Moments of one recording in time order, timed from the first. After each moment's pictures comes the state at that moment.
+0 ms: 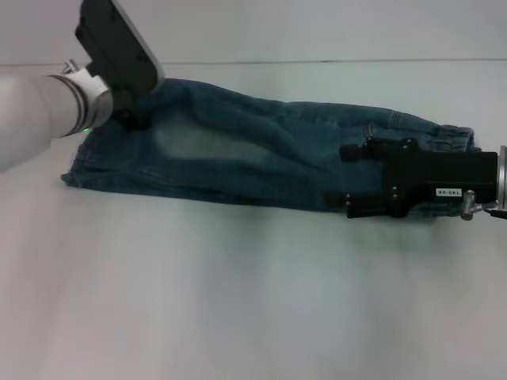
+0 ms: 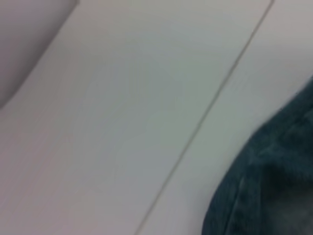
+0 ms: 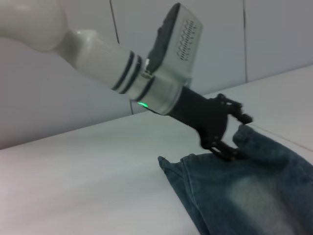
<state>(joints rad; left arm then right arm) -0.80 -2.16 1.22 0.62 2.86 0.35 -2.03 0.58 2.09 -0.70 -0.69 -2.04 -1.53 1.34</state>
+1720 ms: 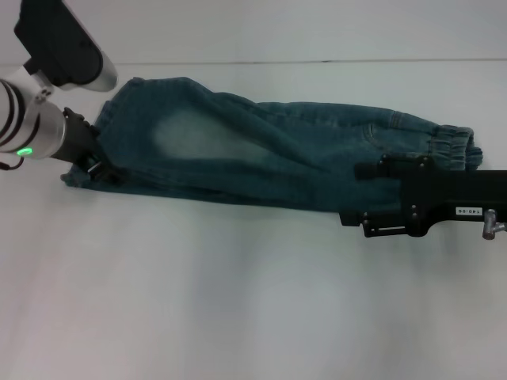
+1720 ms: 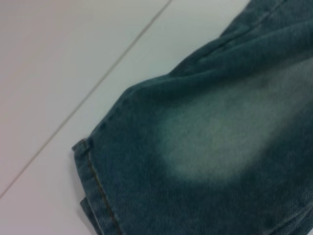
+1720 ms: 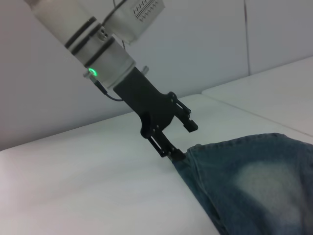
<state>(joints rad) -0.61 -2.16 1.20 1.20 2.86 1.14 -2.15 0.53 2.08 -0.70 -0.71 -2.05 -1.59 1.35</state>
